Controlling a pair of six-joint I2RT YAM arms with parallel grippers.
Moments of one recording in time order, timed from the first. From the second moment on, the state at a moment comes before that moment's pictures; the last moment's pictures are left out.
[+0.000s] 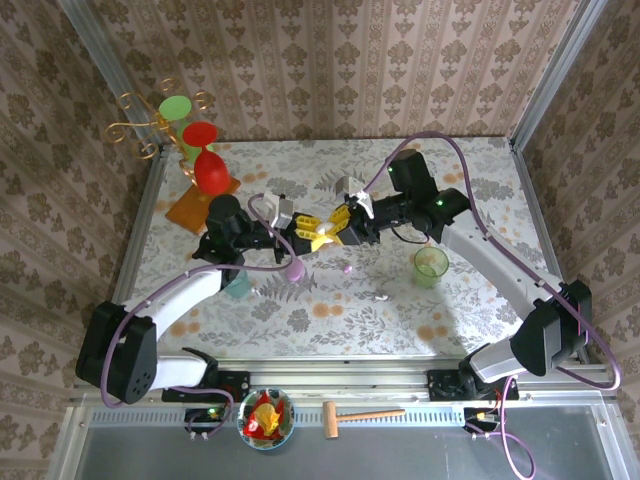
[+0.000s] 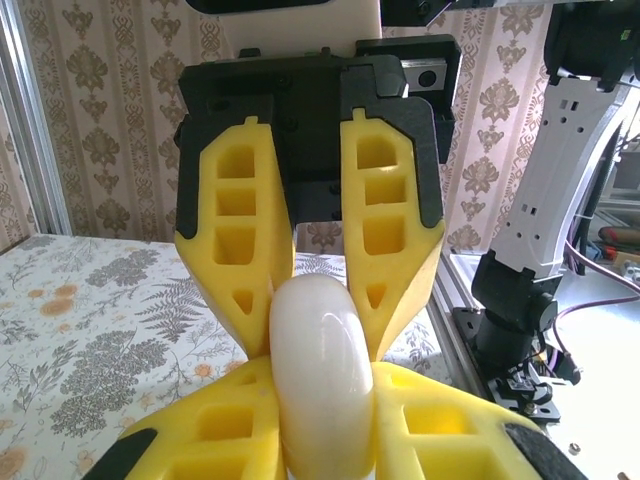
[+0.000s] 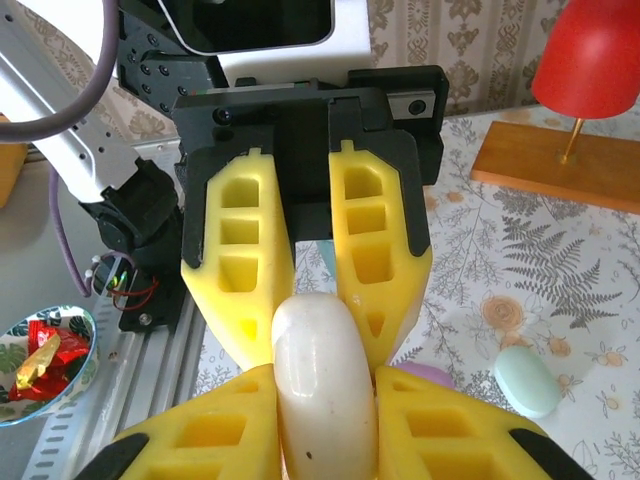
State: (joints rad) left arm -0.49 1.29 0.72 0.62 1.17 -0.09; right arm 0.49 1.45 1.33 -0.55 -0.92 -0.46
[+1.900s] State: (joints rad) left arm -0.50 1.37 0.71 0.94 1.09 -0.30; right arm 0.48 1.35 1.08 0.13 -0.97 0.00
